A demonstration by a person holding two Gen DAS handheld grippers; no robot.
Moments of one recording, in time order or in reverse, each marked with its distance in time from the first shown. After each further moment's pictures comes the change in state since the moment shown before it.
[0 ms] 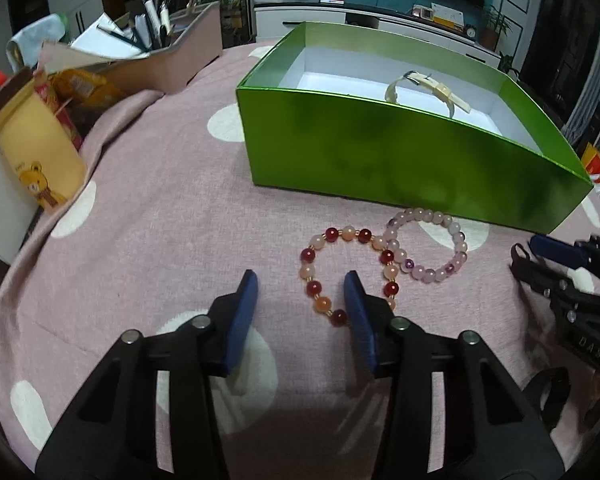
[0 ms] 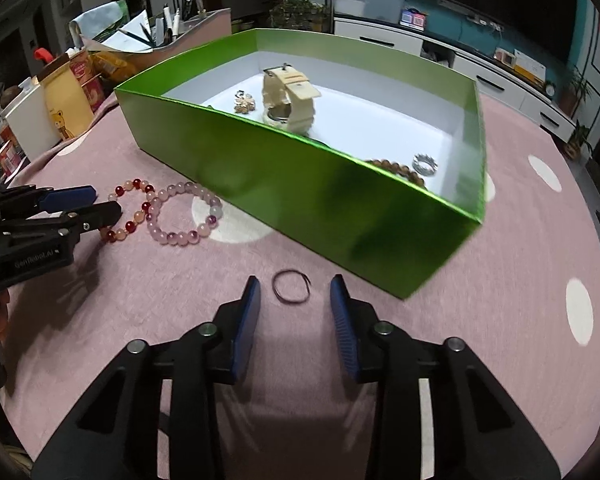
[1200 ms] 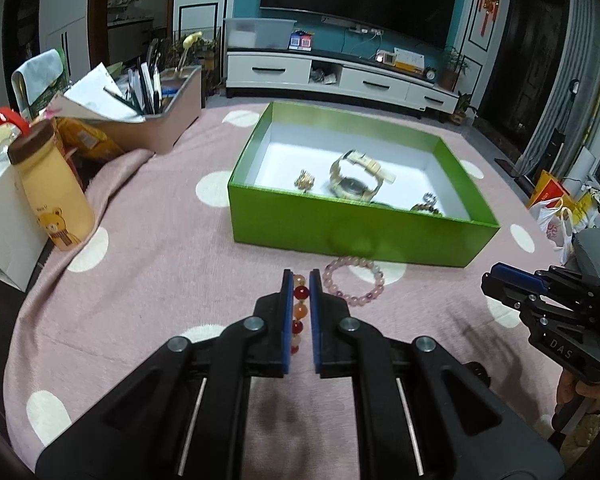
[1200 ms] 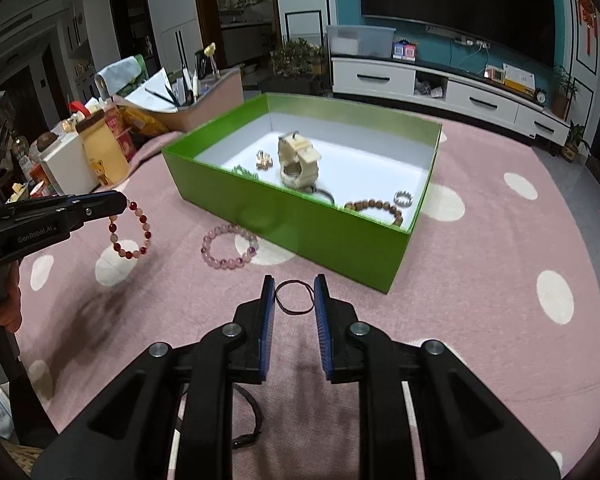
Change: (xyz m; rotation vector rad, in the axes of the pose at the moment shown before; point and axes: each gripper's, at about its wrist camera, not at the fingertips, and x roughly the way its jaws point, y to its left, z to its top) left arm -0.084 0.003 0.012 -0.006 -0.159 -0.153; right arm -0.077 0.002 -0.011 0.065 -0.168 0.047
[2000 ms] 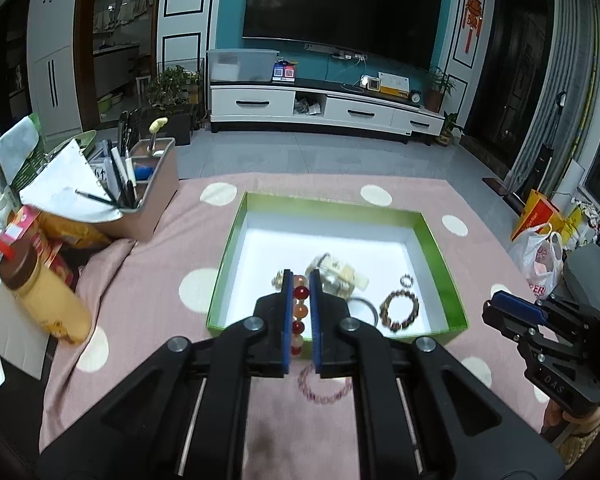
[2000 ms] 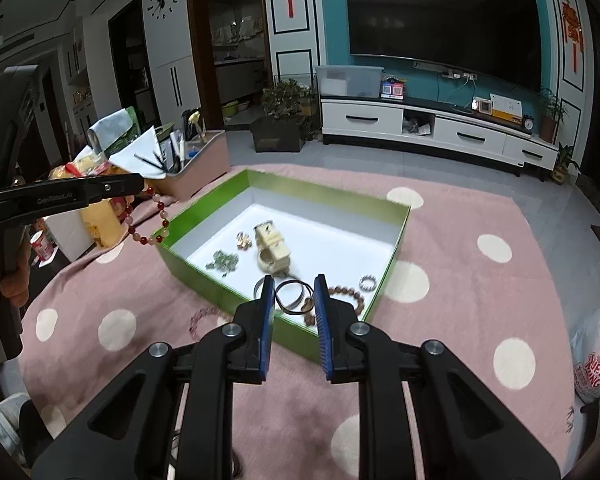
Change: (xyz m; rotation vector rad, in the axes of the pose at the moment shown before) left arm -0.001 -0.017 0.104 0.032 -0.074 -0.032; right arm -0.027 -0.026 0.063 0.010 -0.130 -0.029
